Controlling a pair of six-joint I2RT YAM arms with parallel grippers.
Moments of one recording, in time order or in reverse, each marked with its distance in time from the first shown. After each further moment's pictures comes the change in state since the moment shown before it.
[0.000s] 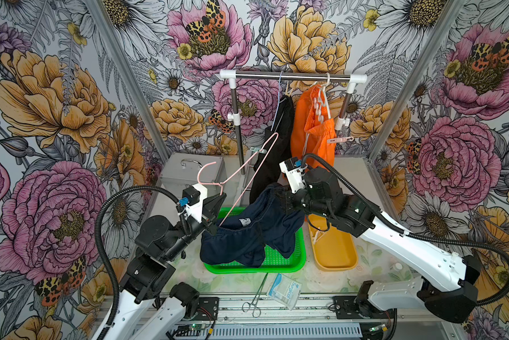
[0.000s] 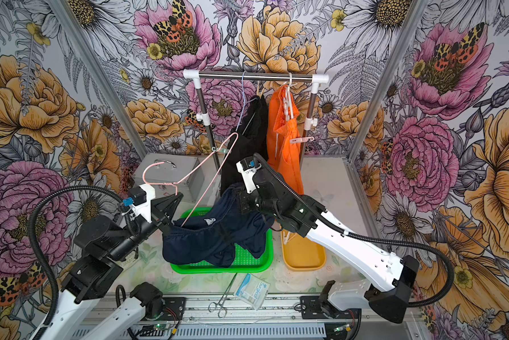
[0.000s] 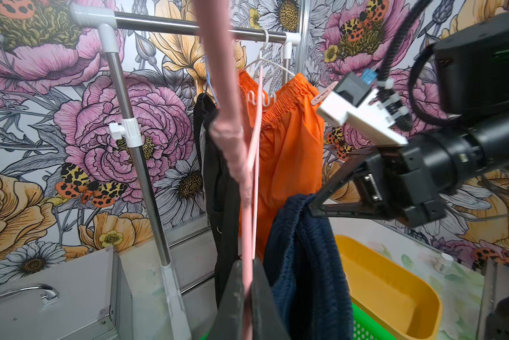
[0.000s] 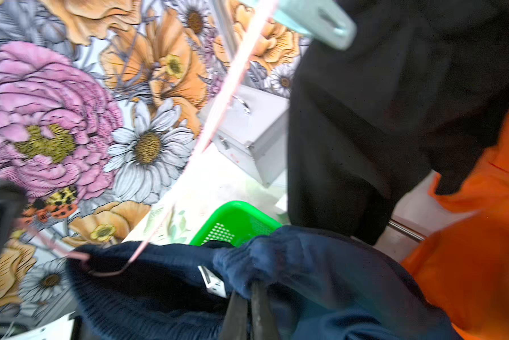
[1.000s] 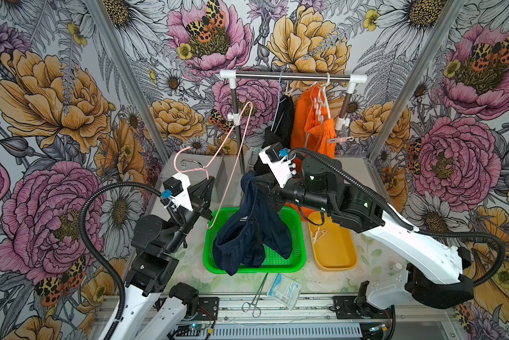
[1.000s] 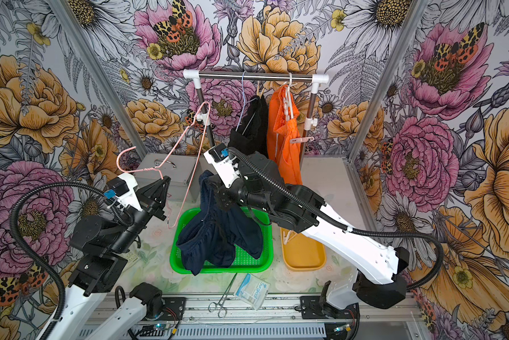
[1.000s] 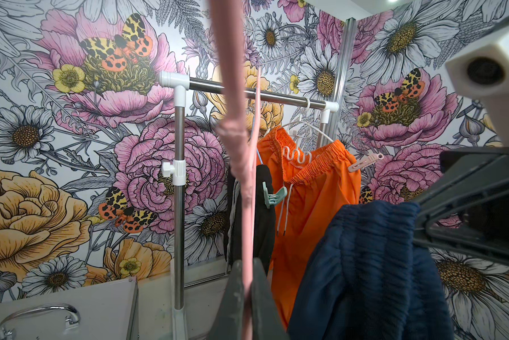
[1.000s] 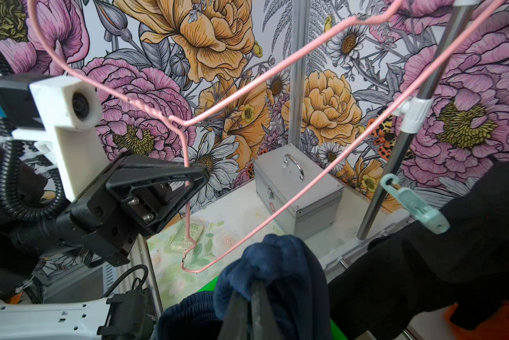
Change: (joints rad) left arm 0.103 0.033 -0.023 0.241 -0.039 -0.128; right arm 0.131 0.144 0.401 -0.117 0.060 -0.242
